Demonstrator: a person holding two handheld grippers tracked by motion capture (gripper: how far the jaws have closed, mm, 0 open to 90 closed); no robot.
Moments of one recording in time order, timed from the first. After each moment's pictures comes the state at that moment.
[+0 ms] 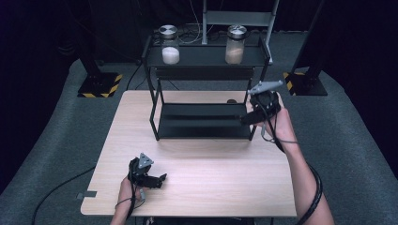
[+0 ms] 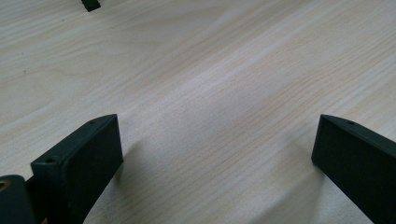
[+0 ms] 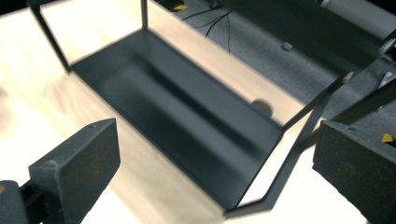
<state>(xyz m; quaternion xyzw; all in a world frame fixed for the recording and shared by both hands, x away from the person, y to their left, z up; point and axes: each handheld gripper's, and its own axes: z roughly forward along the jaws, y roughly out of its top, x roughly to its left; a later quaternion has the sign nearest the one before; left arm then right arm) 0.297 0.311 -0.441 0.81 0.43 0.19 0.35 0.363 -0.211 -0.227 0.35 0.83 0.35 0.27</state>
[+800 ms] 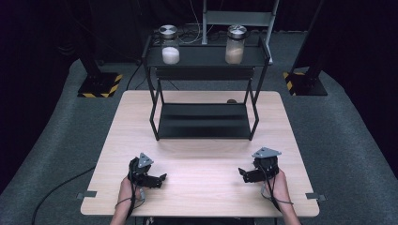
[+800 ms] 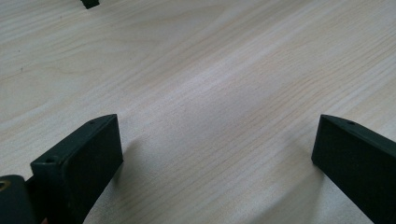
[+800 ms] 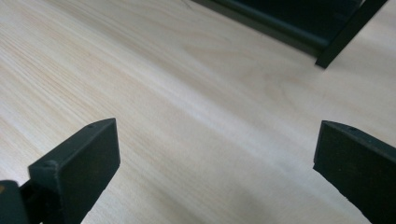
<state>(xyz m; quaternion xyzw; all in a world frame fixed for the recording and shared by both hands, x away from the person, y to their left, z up) 0.299 0.312 -0.440 0.81 0.43 0.19 0.35 0.294 -0.245 -0.409 0.43 0.81 0.35 0.21</state>
